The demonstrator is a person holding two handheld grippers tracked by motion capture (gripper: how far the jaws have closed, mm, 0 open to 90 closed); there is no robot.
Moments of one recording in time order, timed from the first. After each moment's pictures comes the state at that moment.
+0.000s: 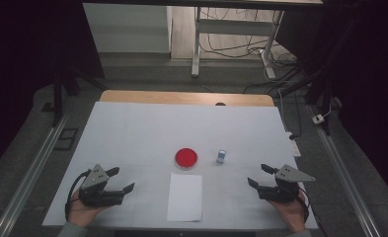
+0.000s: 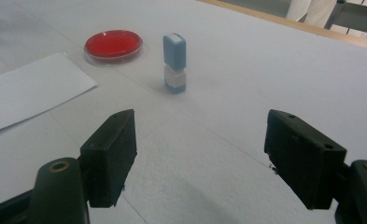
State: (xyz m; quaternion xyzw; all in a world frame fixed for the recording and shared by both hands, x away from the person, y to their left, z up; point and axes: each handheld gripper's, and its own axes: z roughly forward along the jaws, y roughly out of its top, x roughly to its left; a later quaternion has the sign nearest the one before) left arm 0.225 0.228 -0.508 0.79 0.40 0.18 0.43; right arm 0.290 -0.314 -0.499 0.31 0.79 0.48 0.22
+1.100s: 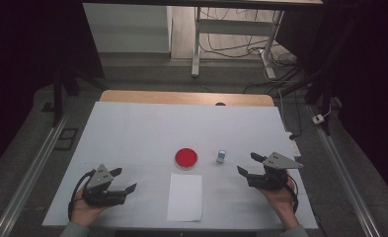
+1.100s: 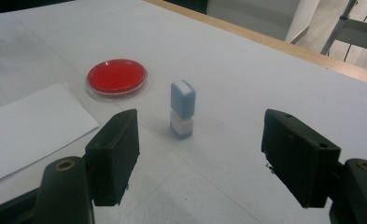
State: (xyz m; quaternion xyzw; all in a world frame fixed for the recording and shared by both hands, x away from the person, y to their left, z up) left arm 0.229 0.222 -0.514 0.80 0.40 0.19 0.41; right arm 0.313 -0.279 -0.477 0.29 0.79 0.48 0.23
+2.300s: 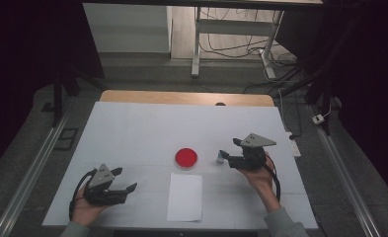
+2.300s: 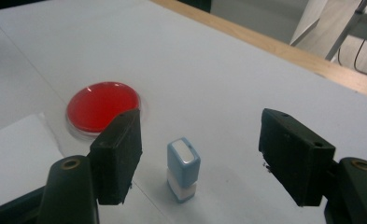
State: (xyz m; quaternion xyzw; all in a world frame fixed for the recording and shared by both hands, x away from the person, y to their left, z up) left arm 0.233 0.222 -0.517 0.80 0.40 0.19 0.41; right arm 0.366 -0.225 -0.473 0.29 0.81 0.46 0.22
